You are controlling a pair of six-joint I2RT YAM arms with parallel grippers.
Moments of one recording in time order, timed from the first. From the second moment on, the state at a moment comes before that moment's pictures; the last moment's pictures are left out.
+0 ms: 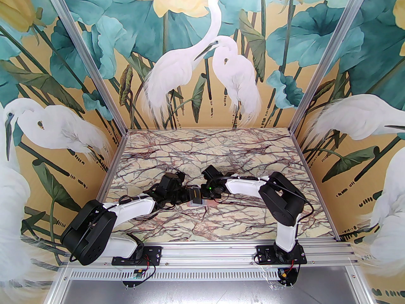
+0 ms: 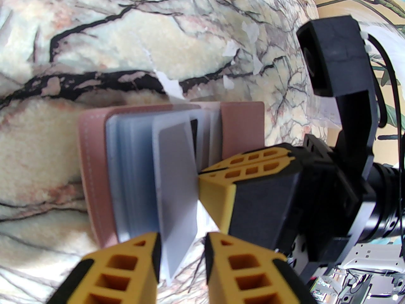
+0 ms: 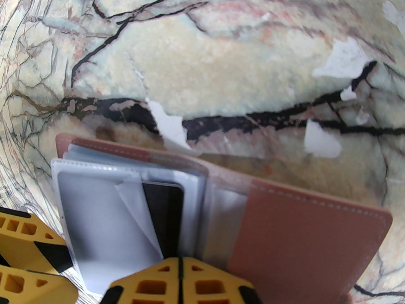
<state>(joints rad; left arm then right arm) -0.55 1.40 0.53 0.04 0.40 -0.81 0.80 1.89 1.09 -0.33 -0.26 0.74</state>
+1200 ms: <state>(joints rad) -0.58 1.53 0.64 0.13 0.46 -0.83 0.74 1.73 0.99 -0.35 -0.18 0.76</state>
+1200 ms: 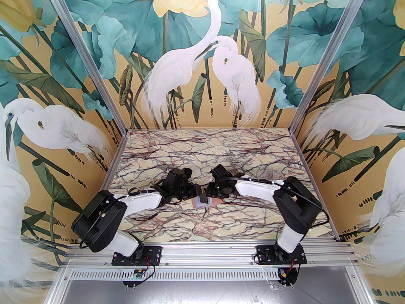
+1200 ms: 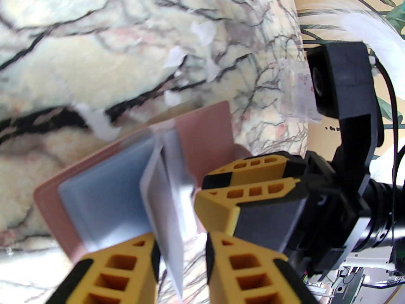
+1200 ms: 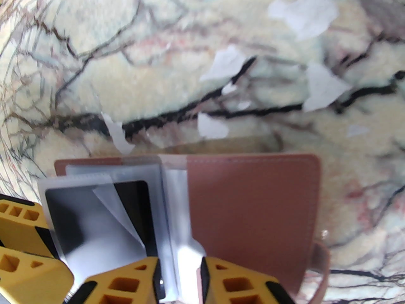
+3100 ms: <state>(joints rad) -0.67 1.46 0.67 0.02 0.32 -0.81 0.59 1.52 0.94 -0.38 -0.24 0.72</state>
